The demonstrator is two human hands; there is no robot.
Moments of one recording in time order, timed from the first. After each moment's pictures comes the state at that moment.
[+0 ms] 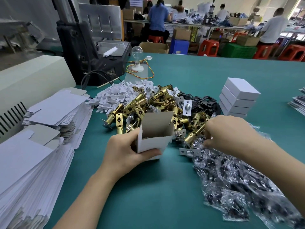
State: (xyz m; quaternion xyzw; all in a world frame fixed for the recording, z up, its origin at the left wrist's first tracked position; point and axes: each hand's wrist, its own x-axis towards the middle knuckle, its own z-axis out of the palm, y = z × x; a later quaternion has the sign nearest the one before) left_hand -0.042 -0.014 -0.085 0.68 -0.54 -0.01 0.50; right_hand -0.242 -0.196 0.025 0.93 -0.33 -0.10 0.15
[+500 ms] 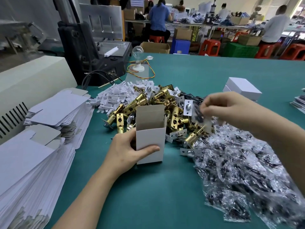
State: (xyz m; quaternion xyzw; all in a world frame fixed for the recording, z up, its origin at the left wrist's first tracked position) left_hand -0.041 -0.017 -0.084 0.66 -0.48 -0.13 0.56; right_hand -0.248 -0.213 0.064 0.87 -0.30 0.11 -0.37
